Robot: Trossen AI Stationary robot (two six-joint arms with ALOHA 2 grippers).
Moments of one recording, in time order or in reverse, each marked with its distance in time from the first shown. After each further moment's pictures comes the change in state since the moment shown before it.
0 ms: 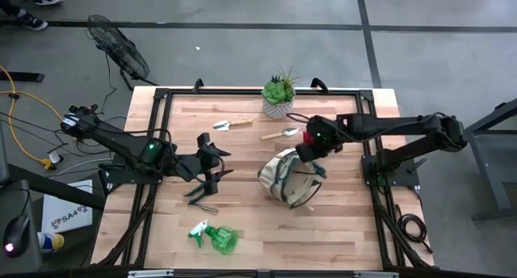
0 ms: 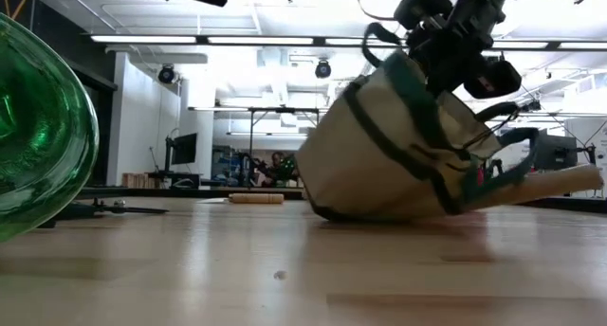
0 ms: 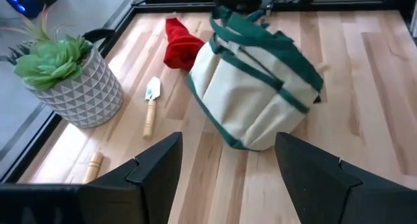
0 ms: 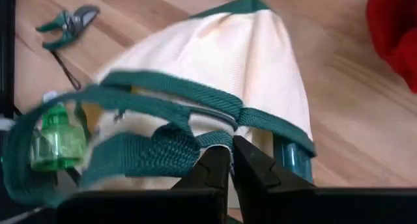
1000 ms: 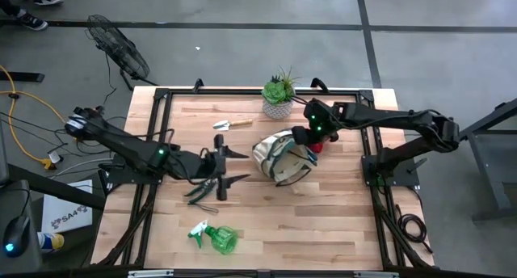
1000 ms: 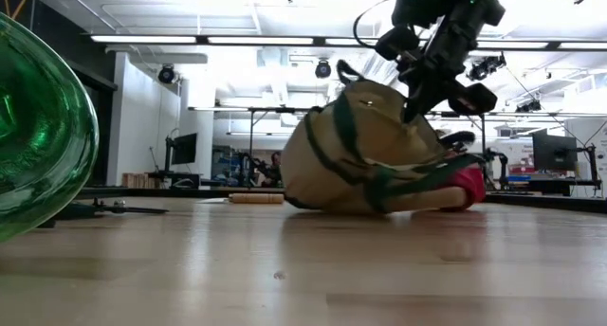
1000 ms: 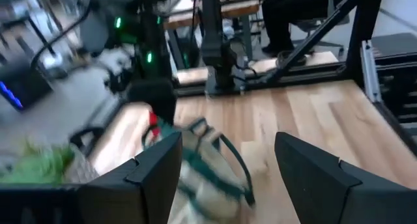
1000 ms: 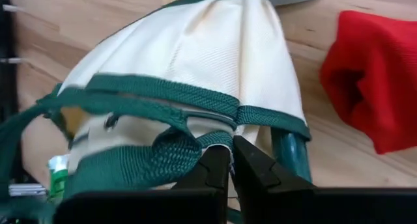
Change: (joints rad) left arm 0.001 0.085 0.000 0.452 0.038 0.337; right arm -0.200 0.077 0.000 0.072 -0.022 -0.031
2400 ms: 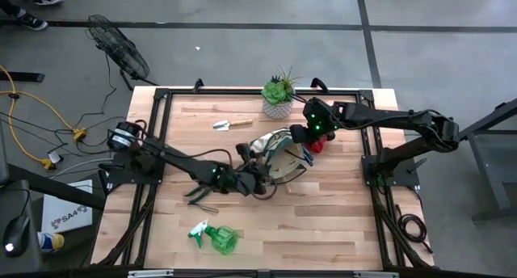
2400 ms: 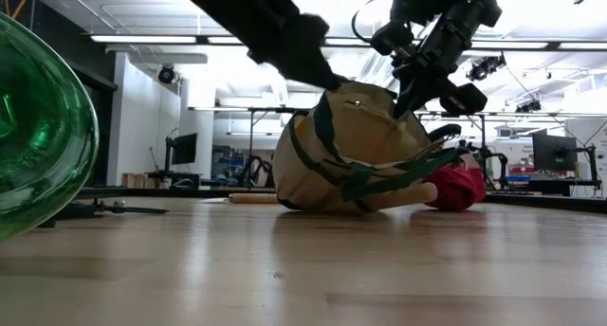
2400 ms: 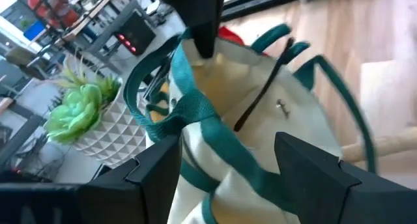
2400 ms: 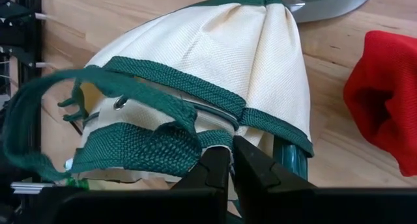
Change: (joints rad) left arm 0.089 0.518 0.093 0.108 -0.353 -0.007; right arm 0.001 0.001 0.000 0.069 0.001 -0.008
